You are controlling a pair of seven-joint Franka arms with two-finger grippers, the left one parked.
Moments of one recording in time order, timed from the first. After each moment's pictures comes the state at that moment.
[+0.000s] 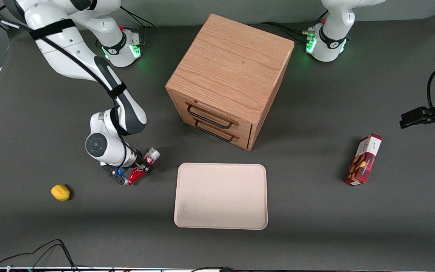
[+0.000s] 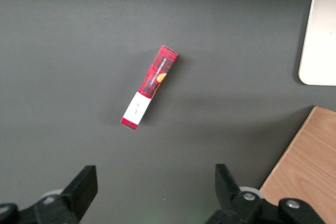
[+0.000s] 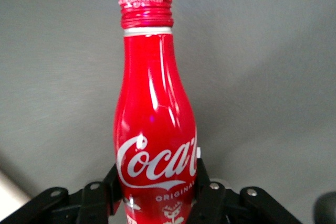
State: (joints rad) arm 0.22 0.55 0.06 -1.86 0.08 2.37 0.87
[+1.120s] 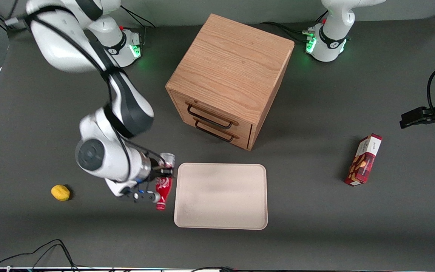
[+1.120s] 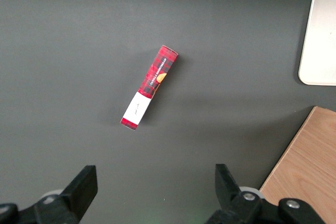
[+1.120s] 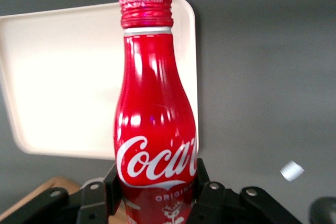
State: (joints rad) arm 0.23 0.84 0.23 -1.12 0.05 1.95 0.47
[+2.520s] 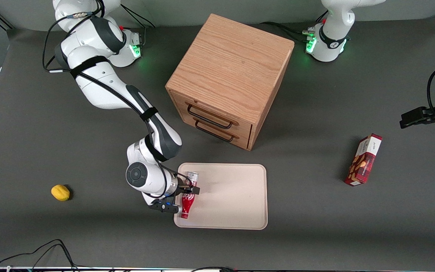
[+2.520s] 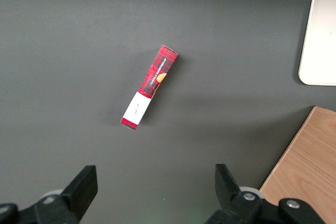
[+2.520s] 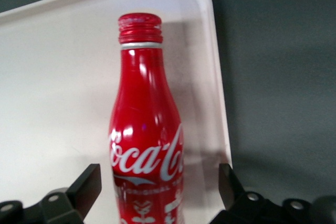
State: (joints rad) arm 0.28 1.07 0.22 -1.08 0.03 2.24 0.57
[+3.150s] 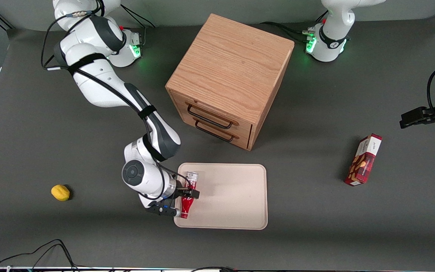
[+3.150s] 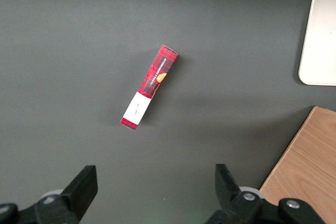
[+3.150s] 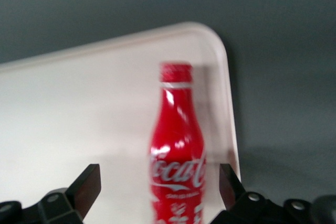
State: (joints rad) arm 0.28 1.02 0.22 -1.03 0.00 2.25 0.57
